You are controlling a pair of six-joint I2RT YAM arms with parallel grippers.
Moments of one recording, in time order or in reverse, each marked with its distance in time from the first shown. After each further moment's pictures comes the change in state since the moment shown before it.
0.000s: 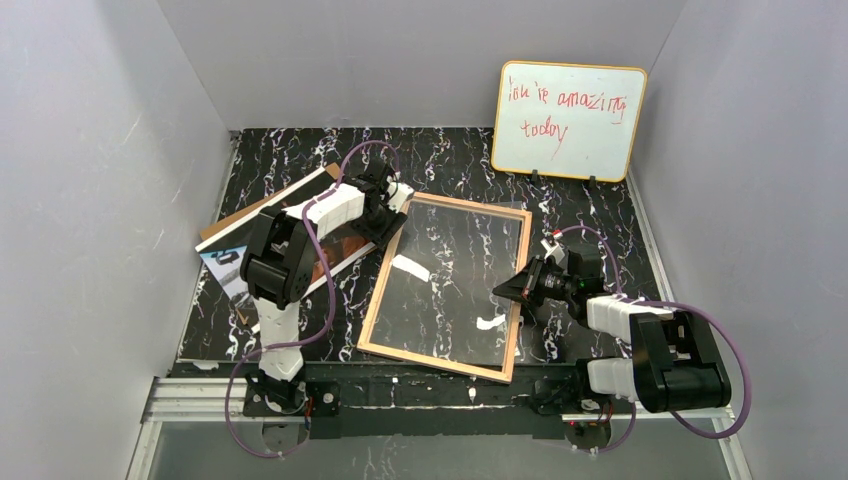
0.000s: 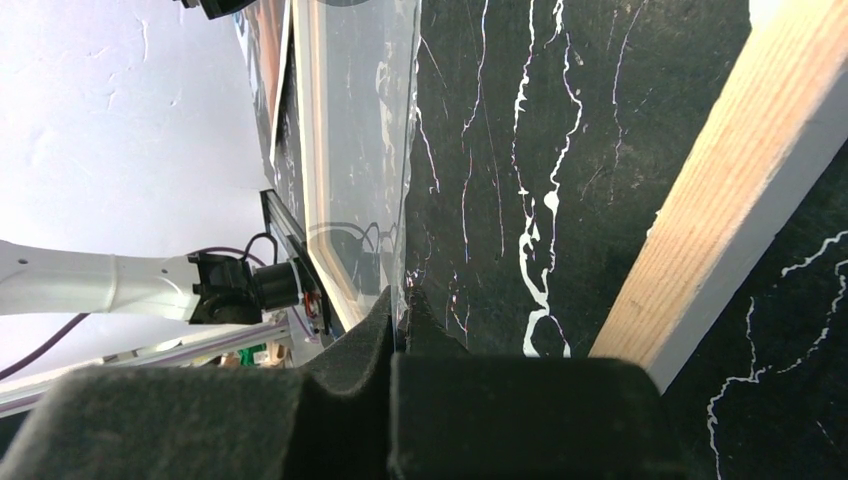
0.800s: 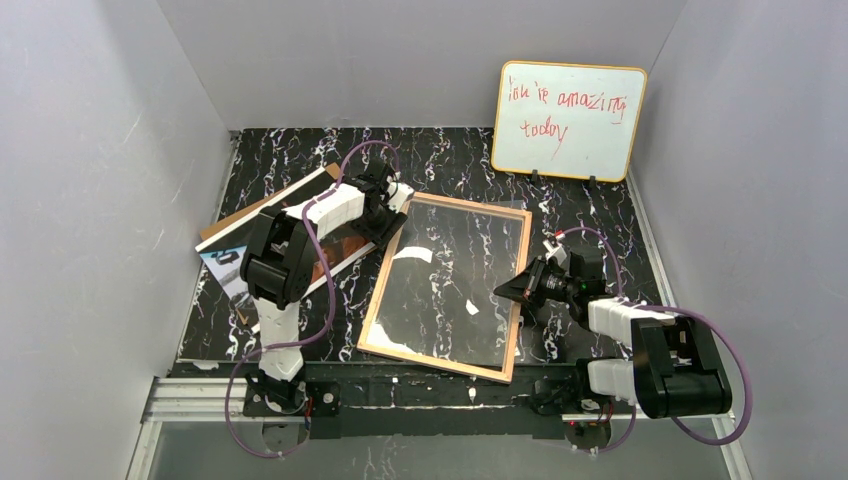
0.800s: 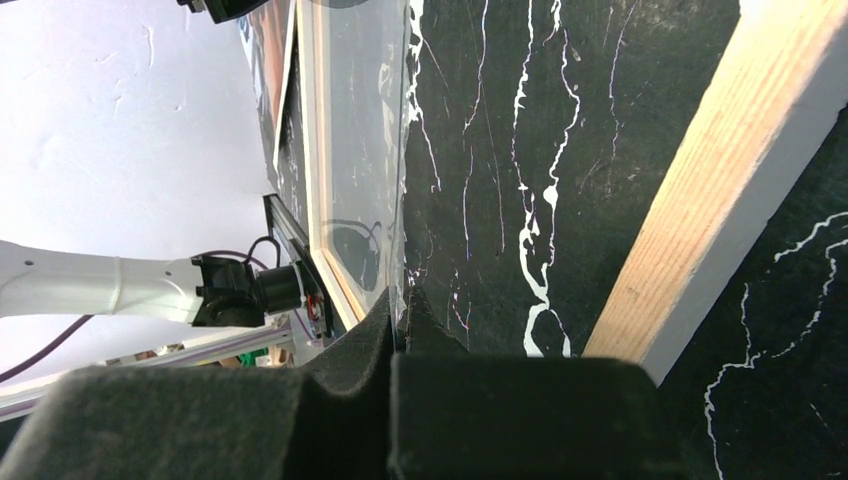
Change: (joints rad) left arm 0.000 0.000 -0.001 0.001 -0.001 0.002; right arm -0.012 -0.026 -0.015 -0.002 -0.002 0.008
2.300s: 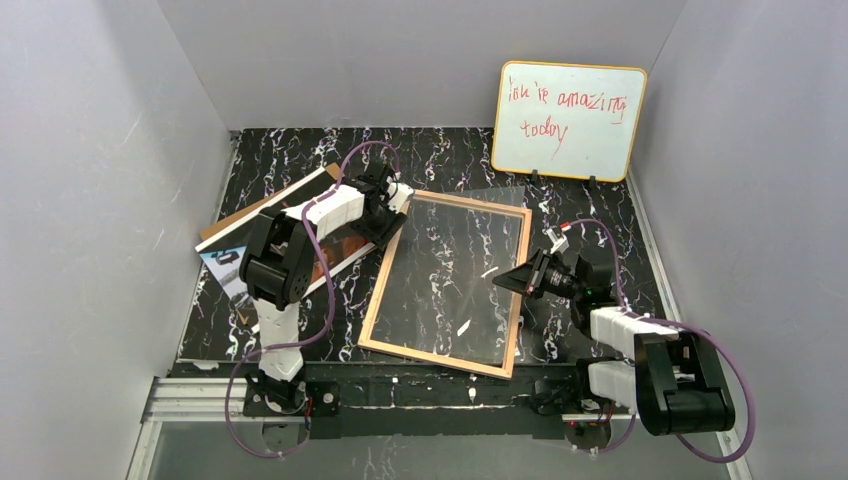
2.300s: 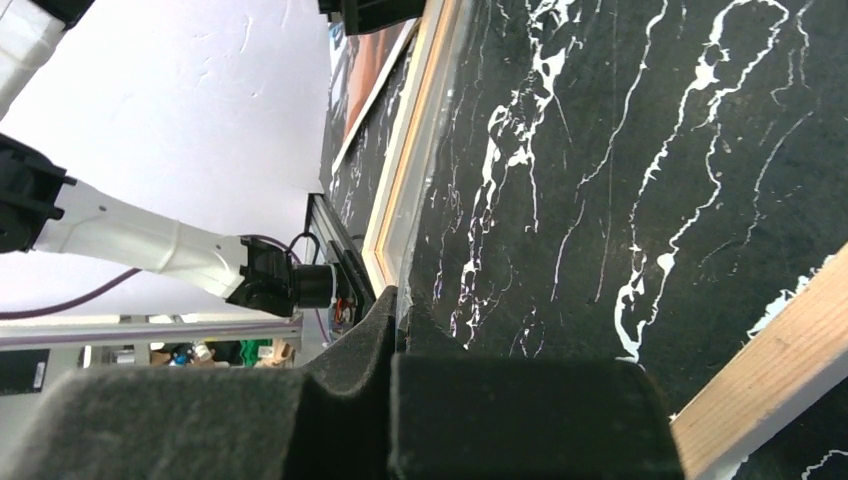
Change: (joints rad) left arm -0.002 -0.005 -0.014 0.015 -0.003 0.002; right arm -0.005 -0.064 -0.039 0.249 -0.076 0.098
